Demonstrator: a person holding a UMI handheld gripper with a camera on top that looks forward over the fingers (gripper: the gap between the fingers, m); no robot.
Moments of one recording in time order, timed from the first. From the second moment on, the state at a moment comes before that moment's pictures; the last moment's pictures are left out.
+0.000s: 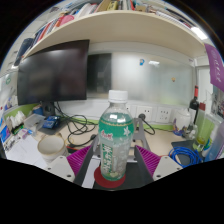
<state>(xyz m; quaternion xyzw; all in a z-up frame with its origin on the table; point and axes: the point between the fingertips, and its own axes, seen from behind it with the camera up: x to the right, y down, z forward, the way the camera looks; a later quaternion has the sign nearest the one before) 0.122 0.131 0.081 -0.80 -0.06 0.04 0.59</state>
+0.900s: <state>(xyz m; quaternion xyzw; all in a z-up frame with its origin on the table) 0.049 -0.080 0.270 -0.80 0.01 0.00 0.59</state>
